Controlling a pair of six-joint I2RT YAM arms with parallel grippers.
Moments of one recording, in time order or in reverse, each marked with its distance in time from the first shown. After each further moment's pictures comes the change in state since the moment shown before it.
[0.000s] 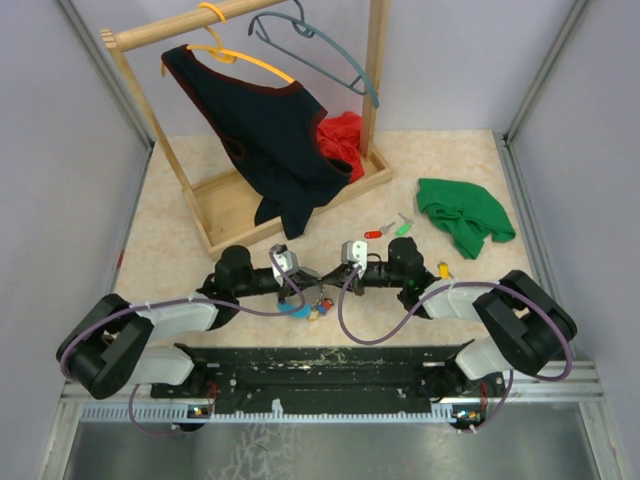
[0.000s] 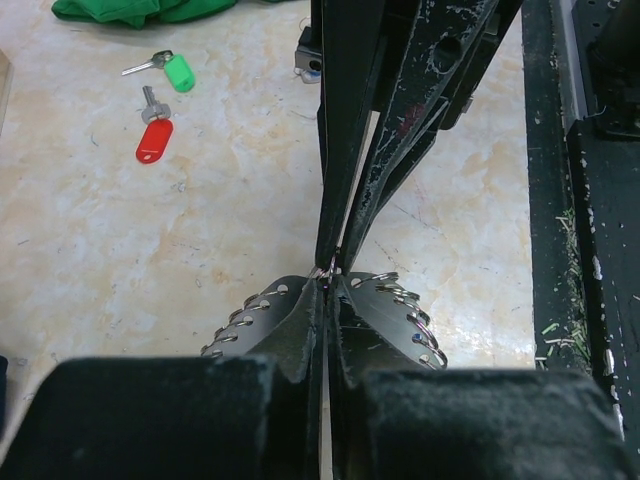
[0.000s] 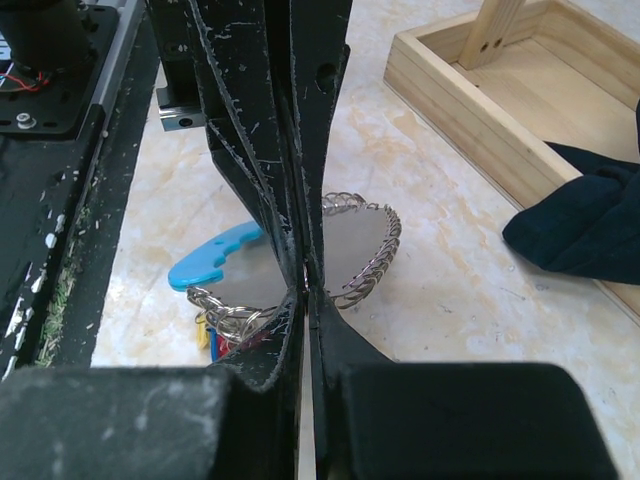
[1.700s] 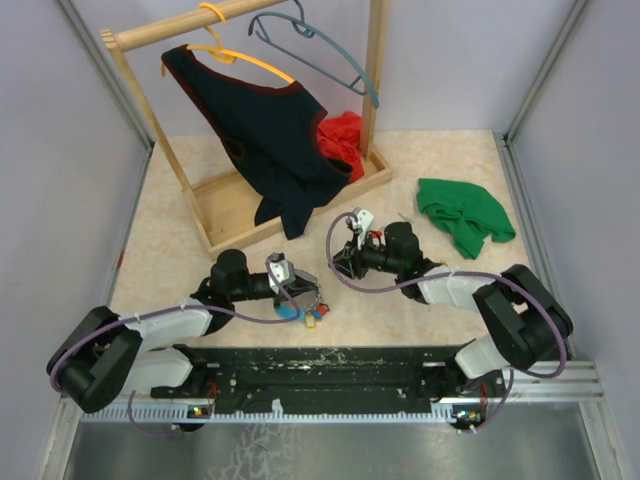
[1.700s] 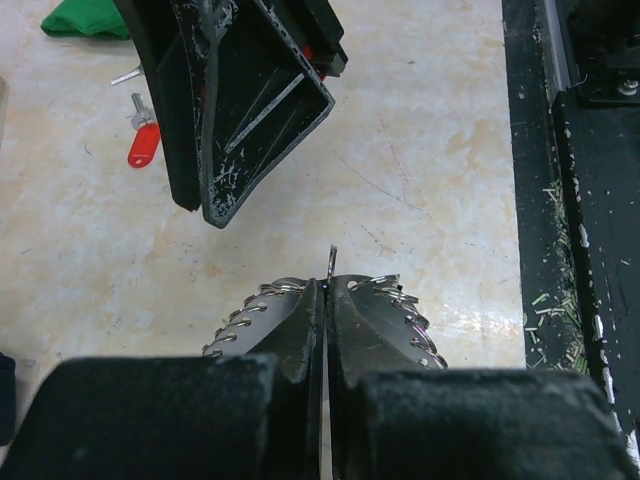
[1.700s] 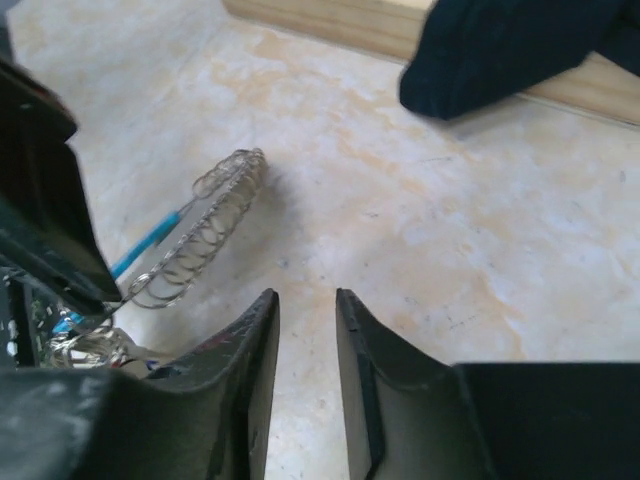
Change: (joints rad) left arm 0.000 -0.079 -0.032 -0.076 0.034 0.093; right arm -0.063 0.051 0.106 -0.186 0.241 0.314
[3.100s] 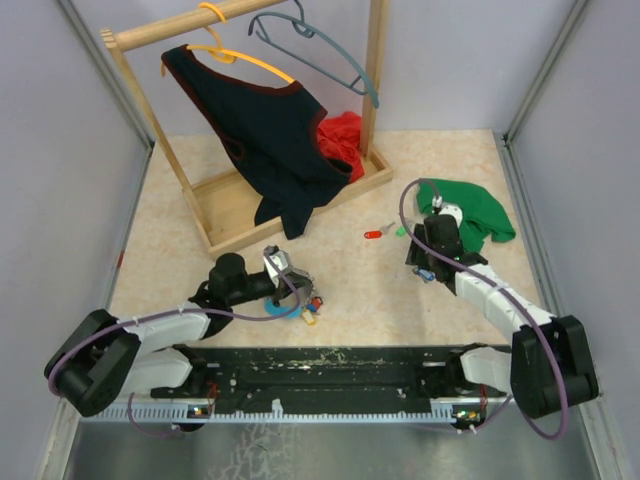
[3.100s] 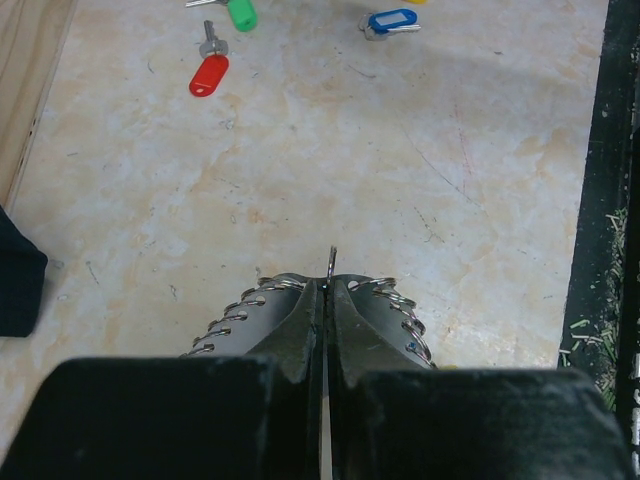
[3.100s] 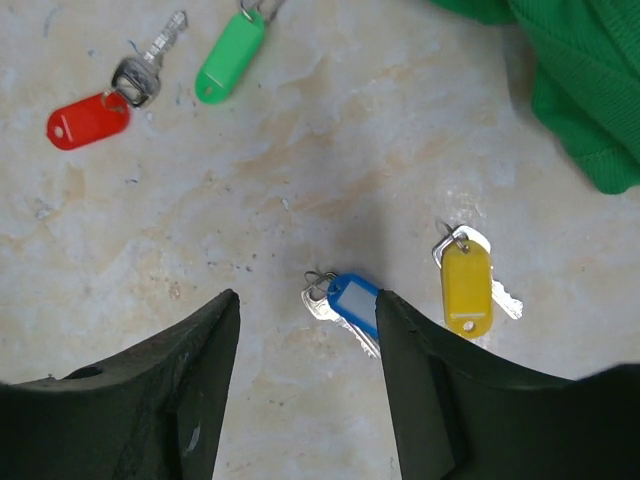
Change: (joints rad) left arm 0.000 -0.030 -0.035 0.002 -0.204 -0.134; right arm -0.298 -0.326 0.098 -0.907 0.802 0.353
